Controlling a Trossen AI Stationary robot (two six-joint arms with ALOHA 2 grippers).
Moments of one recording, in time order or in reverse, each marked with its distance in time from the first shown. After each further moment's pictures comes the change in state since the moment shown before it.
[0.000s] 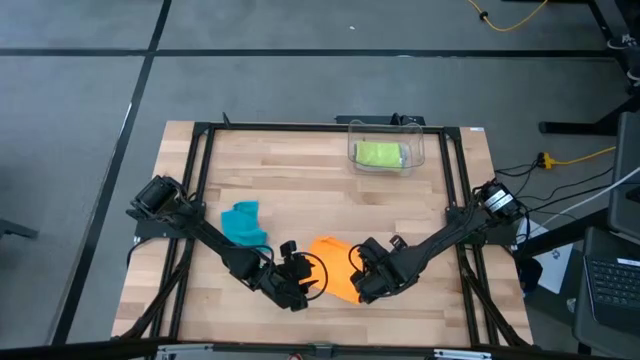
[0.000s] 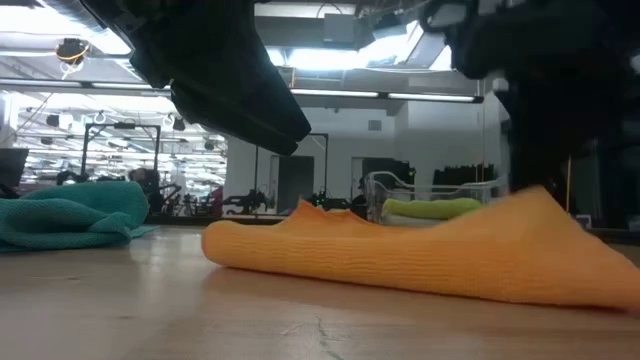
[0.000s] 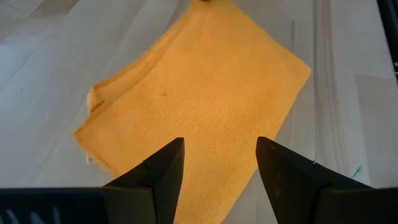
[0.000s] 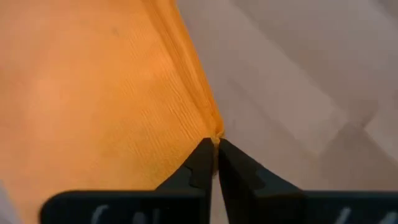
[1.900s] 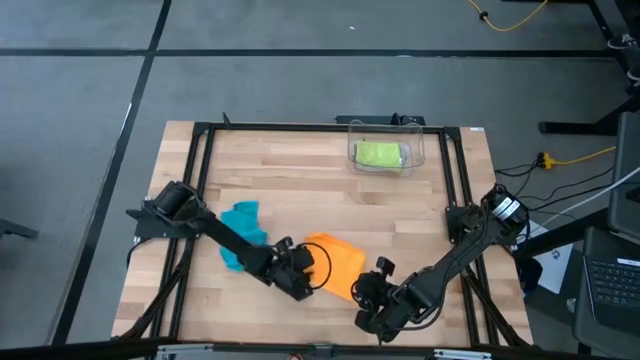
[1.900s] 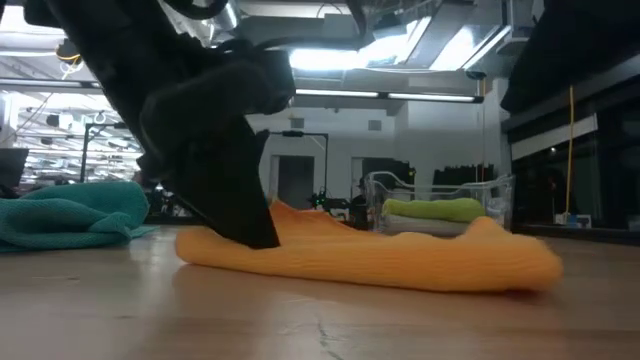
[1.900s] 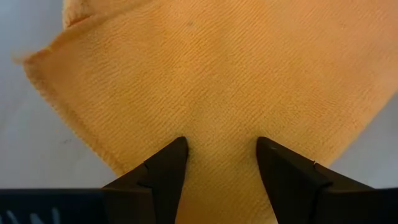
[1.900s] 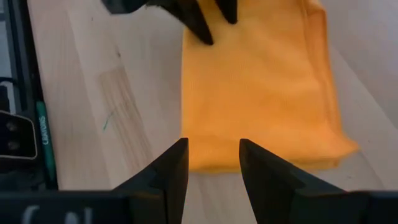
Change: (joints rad) left arm 0.078 0.131 0.006 -0.146 0.120 -0.234; right arm 0.180 0.000 0.040 0.313 0.182 -0.317
